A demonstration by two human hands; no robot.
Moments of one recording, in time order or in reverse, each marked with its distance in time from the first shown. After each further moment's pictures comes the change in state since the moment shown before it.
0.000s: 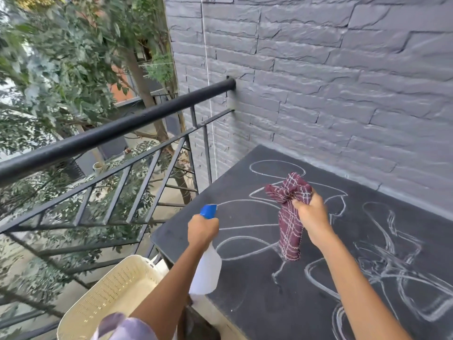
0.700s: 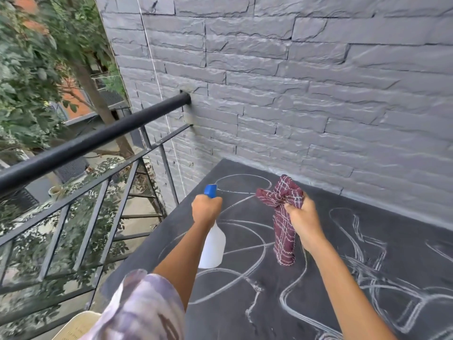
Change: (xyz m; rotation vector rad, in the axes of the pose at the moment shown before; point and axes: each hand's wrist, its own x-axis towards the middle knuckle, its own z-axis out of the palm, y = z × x) left_hand 0.050 0.129 0.113 -0.030 -0.077 0.169; right_hand 0.068 0.004 -0.055 0.017 0.131 -0.009
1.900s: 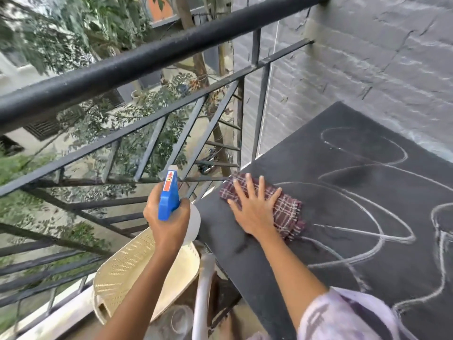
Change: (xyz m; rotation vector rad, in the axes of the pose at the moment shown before) left_hand -0.012 -0.180 -0.223 -0.105 0.624 0.094; right_hand -0.070 0.136 0.321 -1.269 -0.619 -0.626
